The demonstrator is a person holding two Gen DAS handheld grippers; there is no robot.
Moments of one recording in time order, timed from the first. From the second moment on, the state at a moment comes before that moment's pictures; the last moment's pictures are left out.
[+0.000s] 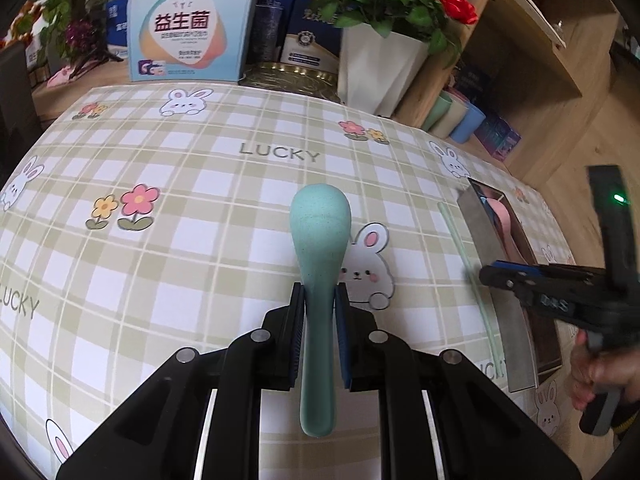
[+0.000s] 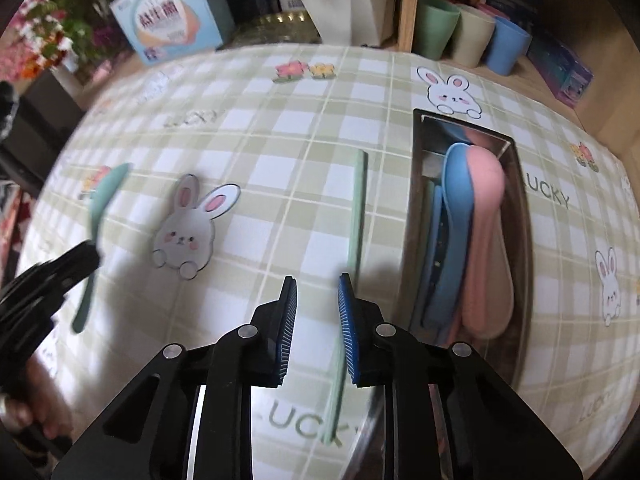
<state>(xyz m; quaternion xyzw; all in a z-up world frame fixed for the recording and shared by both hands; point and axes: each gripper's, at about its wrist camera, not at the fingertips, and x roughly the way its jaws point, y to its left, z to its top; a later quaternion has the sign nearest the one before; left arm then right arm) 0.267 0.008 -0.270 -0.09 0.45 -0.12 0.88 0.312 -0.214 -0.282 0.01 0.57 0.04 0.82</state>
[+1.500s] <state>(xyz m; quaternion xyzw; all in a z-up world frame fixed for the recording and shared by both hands) 0.258 0.034 -0.276 -0.13 0.46 -0.12 0.87 0.301 -0.177 -0.307 0.07 0.58 -0.06 0.81</state>
